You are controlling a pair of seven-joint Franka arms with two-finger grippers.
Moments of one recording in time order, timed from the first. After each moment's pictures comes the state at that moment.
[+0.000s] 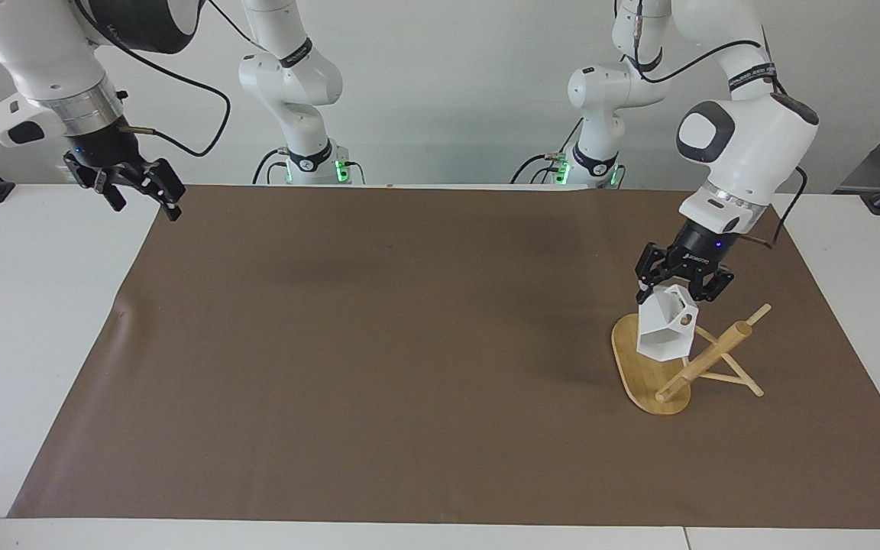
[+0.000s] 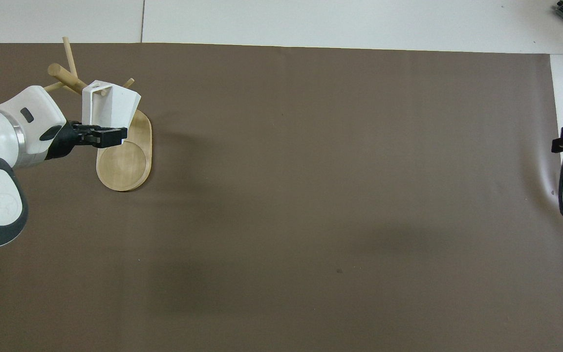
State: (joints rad) left arm 0.09 -0.01 -0.21 -2.04 -0.38 2.38 0.36; right arm -0.18 0.02 0.03 -1.54 -0.01 1.60 0.07
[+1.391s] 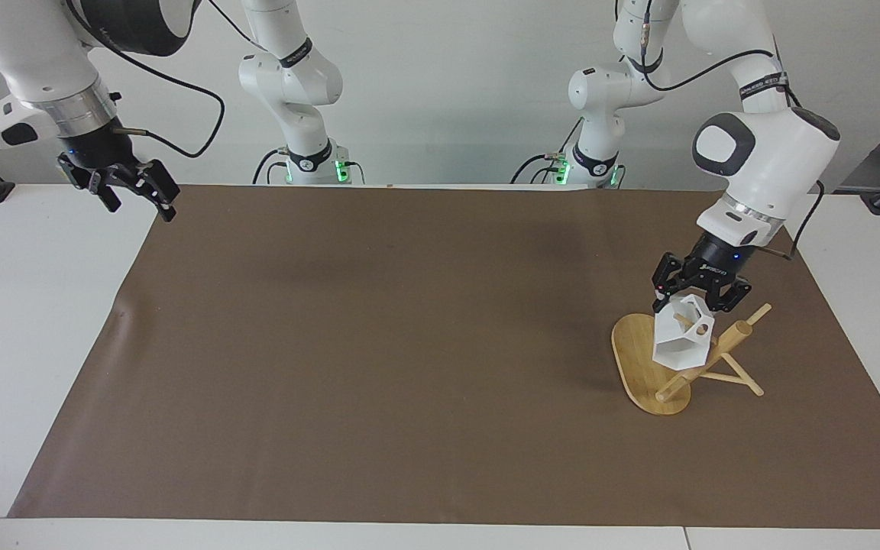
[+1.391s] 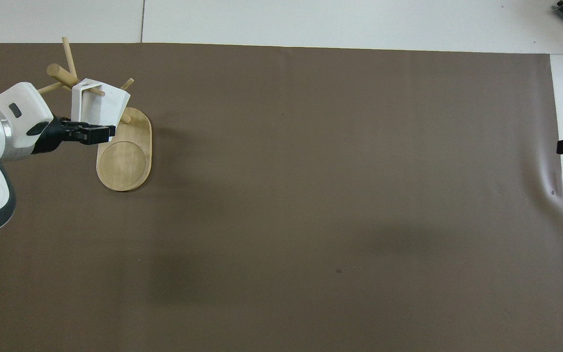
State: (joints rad) left arm 0.14 0.04 -0.21 -2.00 -0.38 2.36 0.45; right arm -0.18 0.02 0.01 -1.55 -0.01 1.61 0.05
